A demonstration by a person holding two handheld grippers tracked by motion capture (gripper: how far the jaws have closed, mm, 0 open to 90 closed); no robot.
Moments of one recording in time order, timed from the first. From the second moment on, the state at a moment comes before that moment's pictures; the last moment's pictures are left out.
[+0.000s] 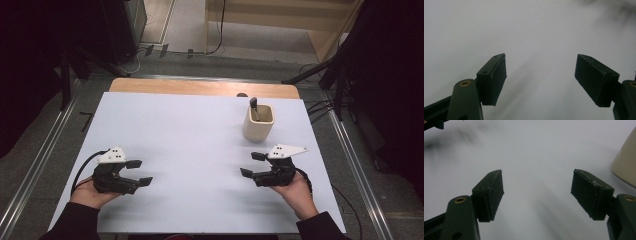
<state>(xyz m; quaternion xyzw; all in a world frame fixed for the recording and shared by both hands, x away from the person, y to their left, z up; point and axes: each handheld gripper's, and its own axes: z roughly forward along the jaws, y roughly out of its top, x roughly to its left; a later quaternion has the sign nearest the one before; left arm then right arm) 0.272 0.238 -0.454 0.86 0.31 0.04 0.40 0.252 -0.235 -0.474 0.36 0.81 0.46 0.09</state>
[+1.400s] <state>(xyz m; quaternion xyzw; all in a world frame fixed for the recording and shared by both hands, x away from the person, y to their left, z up) 0.271 0.236 -0.455 0.86 0.29 0.05 0.41 0.231 -0.262 -0.474 0.36 0.80 0.47 0.10</state>
